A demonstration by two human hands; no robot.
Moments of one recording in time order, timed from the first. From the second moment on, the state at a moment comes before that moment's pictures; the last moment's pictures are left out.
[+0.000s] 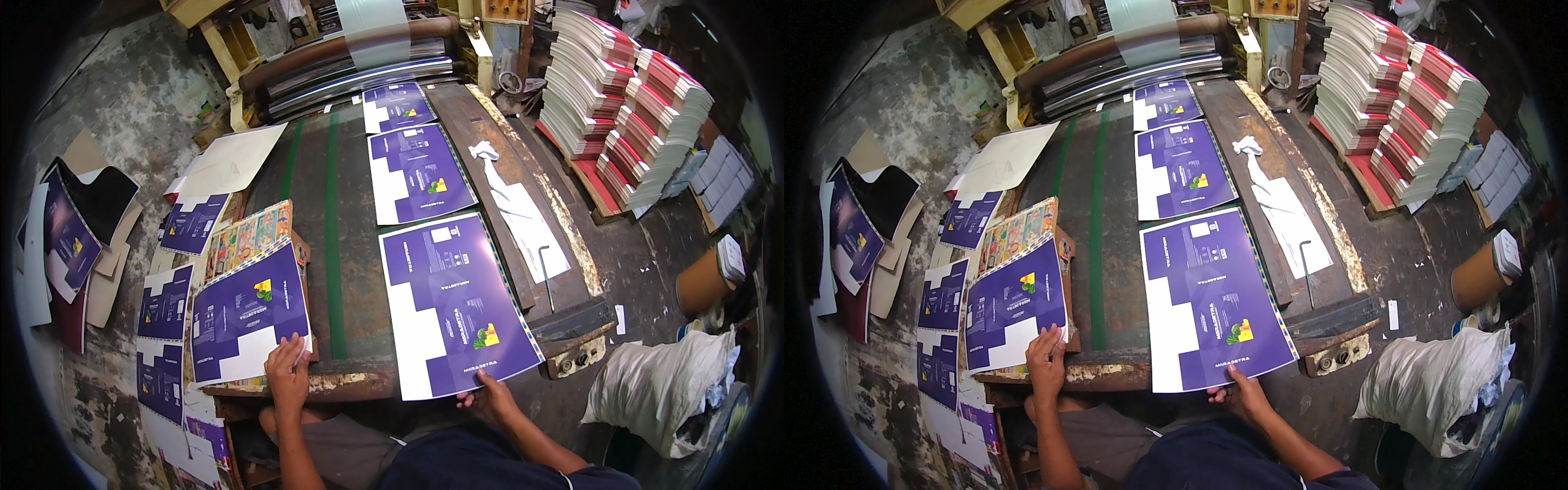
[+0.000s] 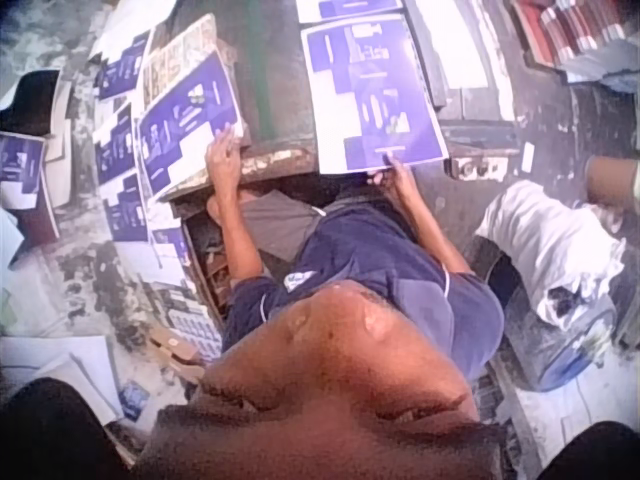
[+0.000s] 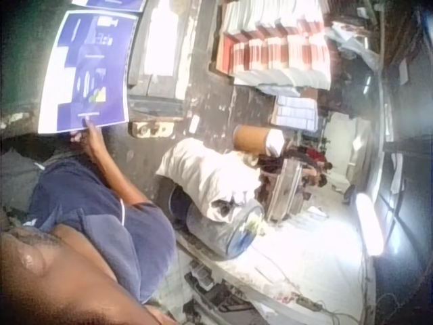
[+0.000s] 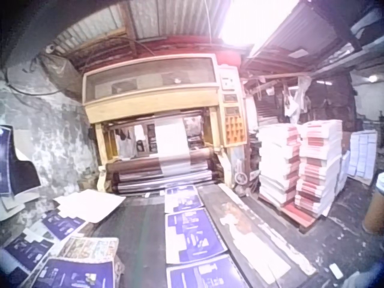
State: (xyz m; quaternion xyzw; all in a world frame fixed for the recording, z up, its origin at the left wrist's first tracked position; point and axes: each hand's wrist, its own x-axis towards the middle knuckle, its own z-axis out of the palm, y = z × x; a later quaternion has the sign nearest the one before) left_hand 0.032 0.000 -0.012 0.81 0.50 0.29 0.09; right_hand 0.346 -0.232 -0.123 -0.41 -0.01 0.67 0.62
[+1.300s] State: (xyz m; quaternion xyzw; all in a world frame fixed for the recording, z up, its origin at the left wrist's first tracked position) left_hand 0.071 -0.054 0.001 0.89 0.31 0.27 0.21; right_hand 0.343 -0.179 -0.108 -0.45 -0.07 0.64 0.62
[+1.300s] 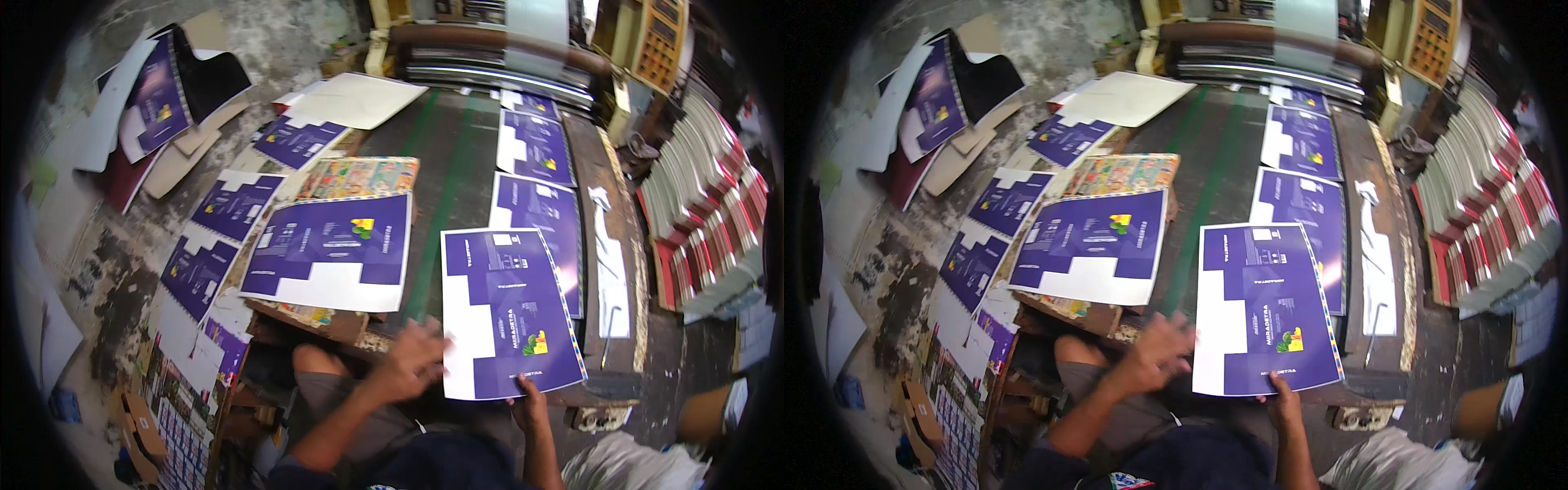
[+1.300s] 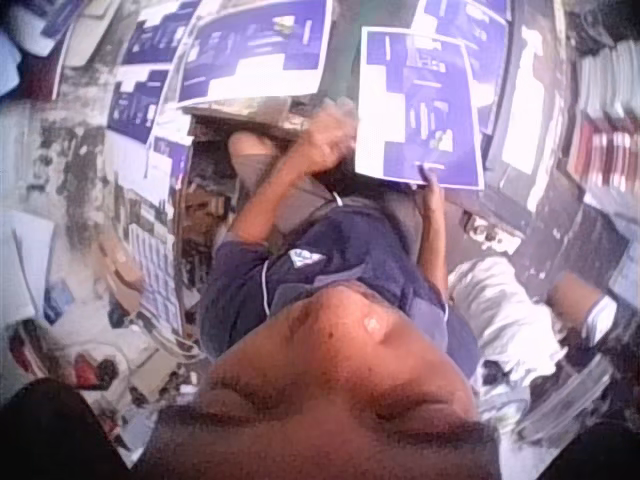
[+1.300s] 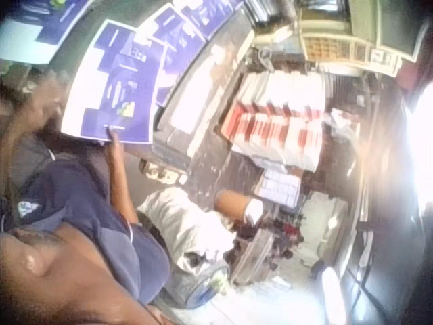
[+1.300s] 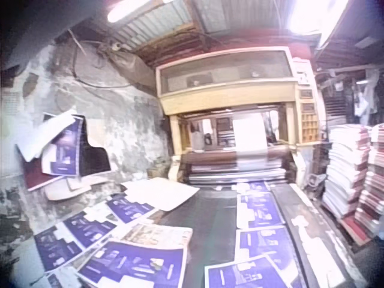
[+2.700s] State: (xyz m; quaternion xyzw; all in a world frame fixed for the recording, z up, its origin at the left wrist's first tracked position) left_hand 0.350 0.330 -0.128 0.64 0.63 0.12 0.44; right_hand 0.345 -0.229 -0.119 -0.54 0.02 0.68 0.50
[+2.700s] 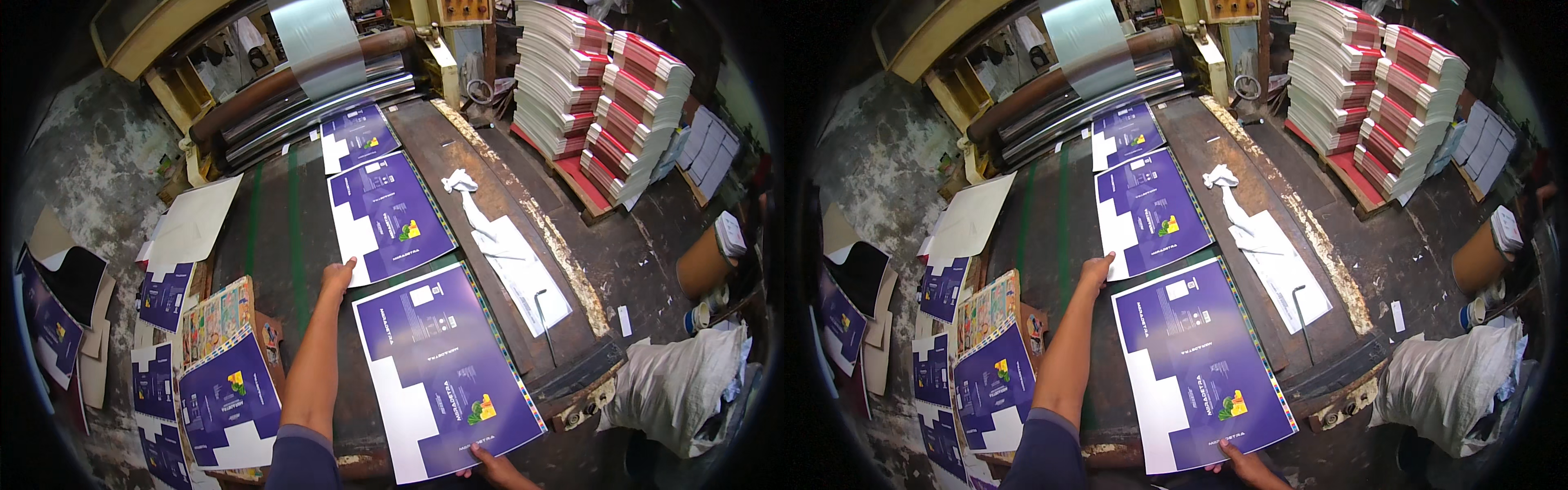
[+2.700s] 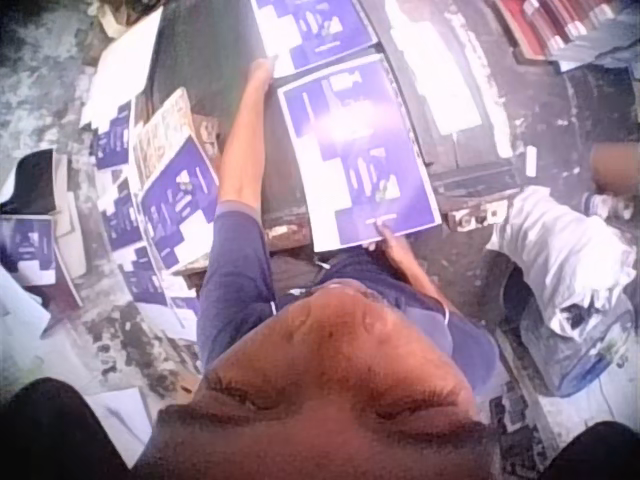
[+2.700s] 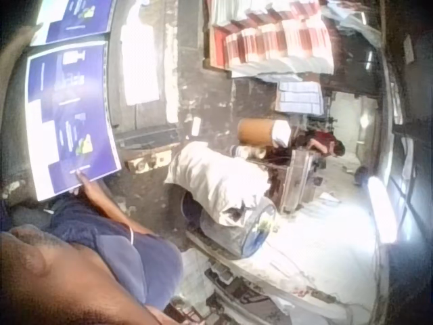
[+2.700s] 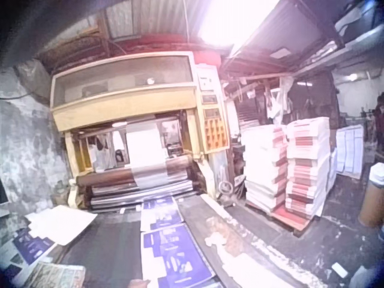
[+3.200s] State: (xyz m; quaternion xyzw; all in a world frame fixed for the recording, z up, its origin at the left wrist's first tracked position) left_hand 0.225 0.172 0.048 0.90 0.35 0.23 0.13; right_hand 0.383 -0.124 -0.115 -0.41 0.05 0.63 0.66
